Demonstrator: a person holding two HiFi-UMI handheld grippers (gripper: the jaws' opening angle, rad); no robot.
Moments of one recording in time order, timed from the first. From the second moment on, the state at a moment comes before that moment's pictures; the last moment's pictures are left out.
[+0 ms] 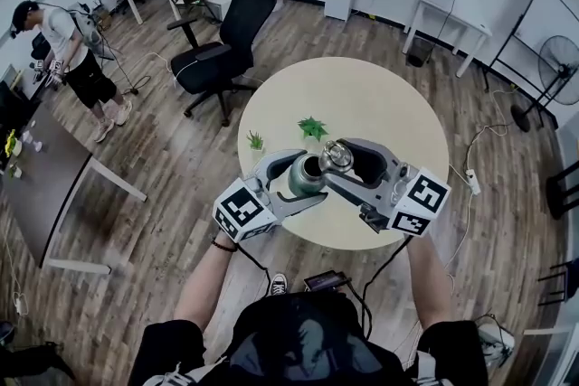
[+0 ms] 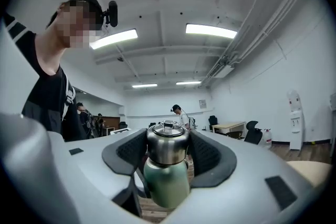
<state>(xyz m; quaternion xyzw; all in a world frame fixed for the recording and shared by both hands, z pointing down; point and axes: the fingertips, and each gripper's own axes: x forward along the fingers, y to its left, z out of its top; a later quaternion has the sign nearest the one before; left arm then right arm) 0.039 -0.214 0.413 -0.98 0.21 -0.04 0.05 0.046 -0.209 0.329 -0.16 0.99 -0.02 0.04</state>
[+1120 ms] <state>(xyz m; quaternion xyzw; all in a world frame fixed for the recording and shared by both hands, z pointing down) -0.034 -0.252 0.411 -0.87 0.49 -0.01 0.02 0.117 -0.242 0.405 -0.50 0.87 0.00 0.02</state>
